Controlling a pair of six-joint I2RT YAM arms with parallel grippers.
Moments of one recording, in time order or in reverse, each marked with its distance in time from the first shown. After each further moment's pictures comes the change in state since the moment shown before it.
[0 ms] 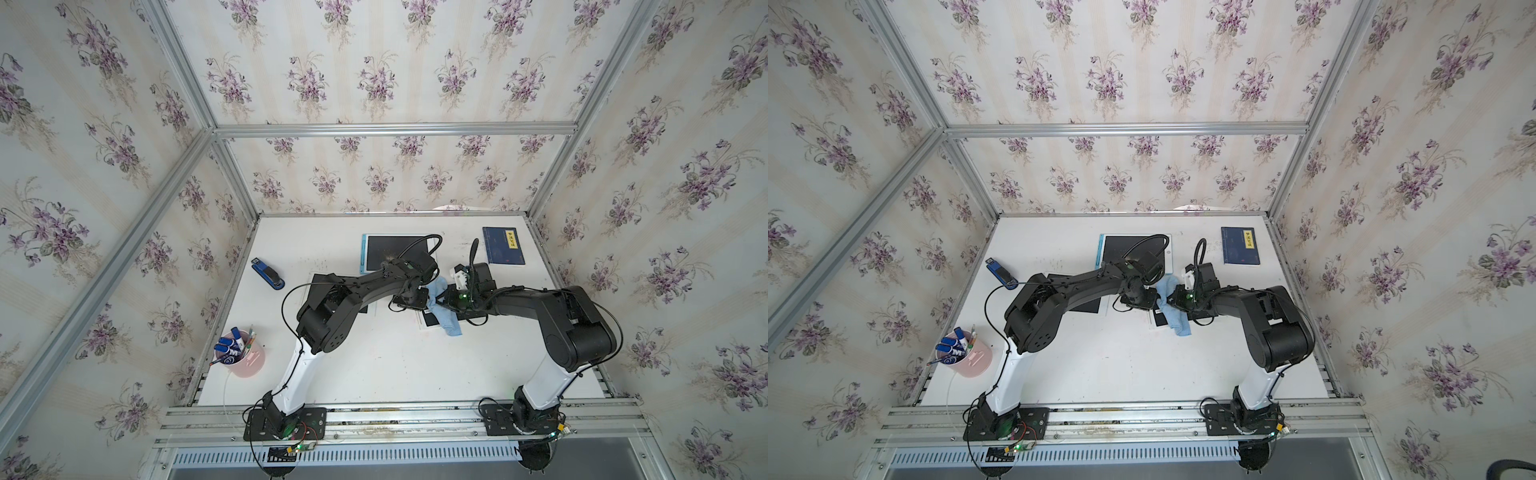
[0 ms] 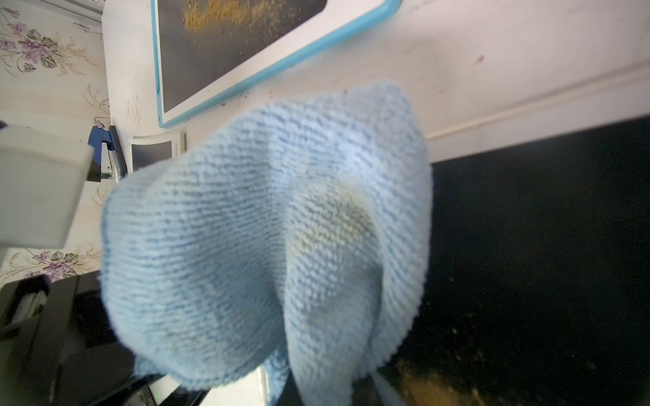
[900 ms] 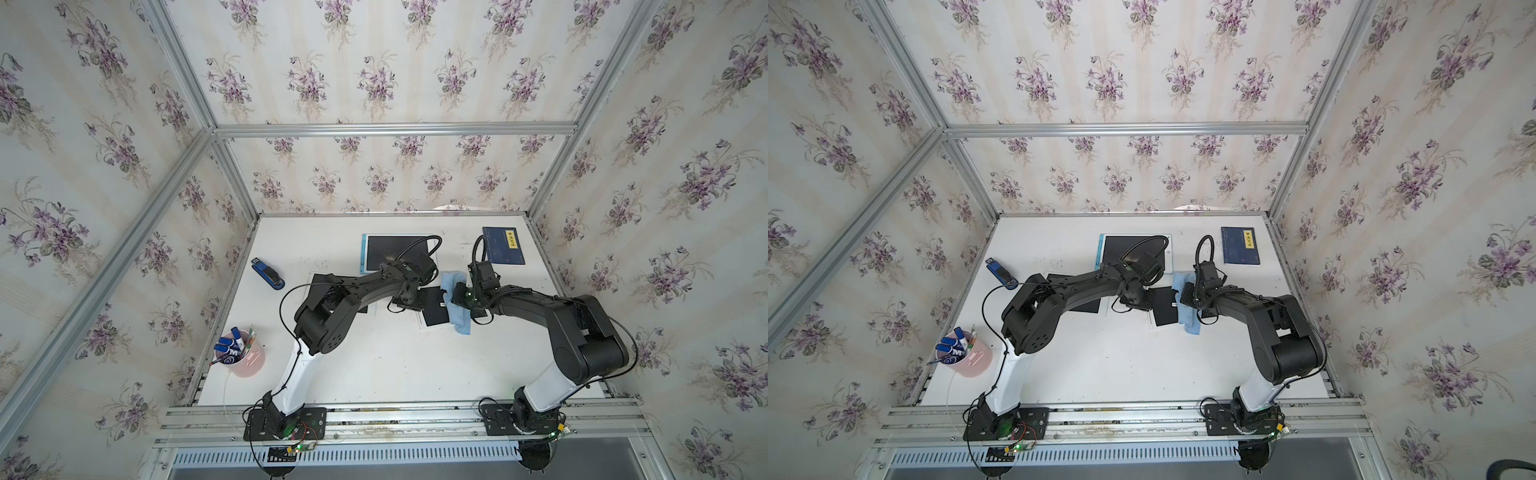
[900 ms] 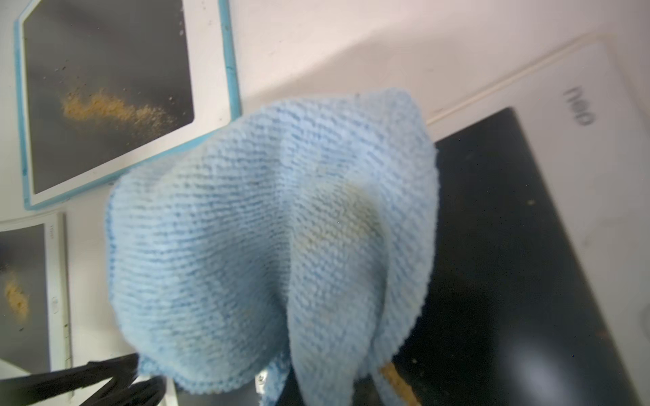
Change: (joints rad) left arm 0.003 -0.021 -0.043 0.047 0.005 0.026; right arm 0.001 -0.092 0.020 -0.167 0.425 0.006
